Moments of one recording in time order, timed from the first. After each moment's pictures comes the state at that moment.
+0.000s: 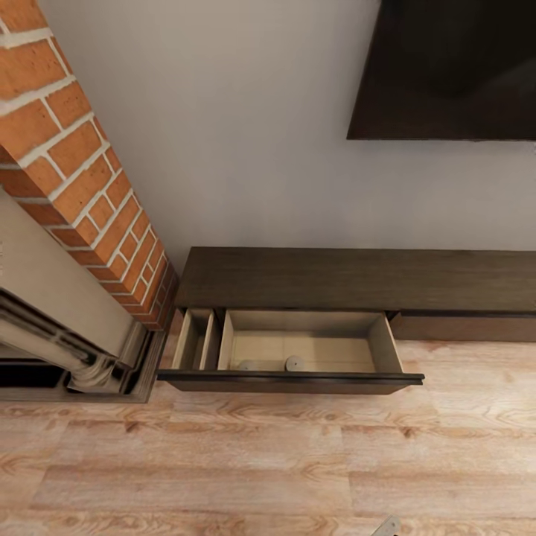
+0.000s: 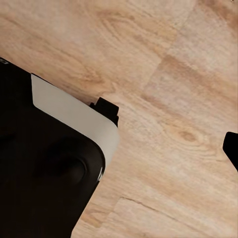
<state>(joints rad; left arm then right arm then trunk) -0.48 -0.08 -0.91 0.04 1.27 0.15 0.35 -0.41 -0.05 0.19 0.01 0.32 -0.31 -0.04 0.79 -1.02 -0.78</state>
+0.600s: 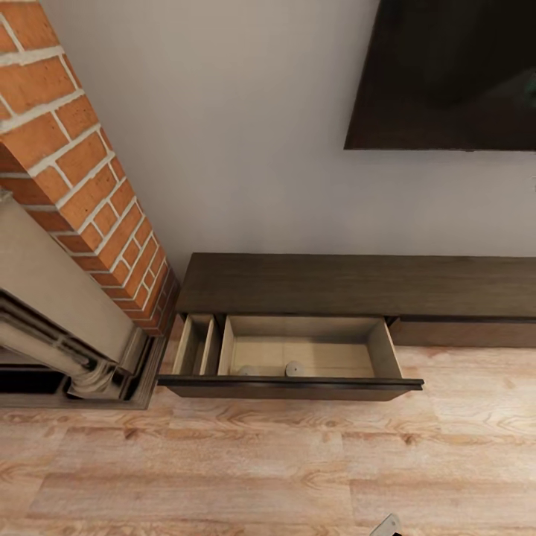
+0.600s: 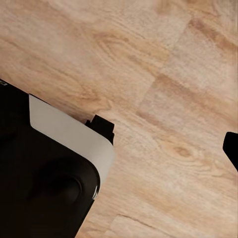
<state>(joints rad) -0.48 -0.08 -0.90 0.03 1.27 0.15 0.34 -0.41 -0.06 0.19 0.01 0.32 -0.36 -0.04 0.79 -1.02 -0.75</state>
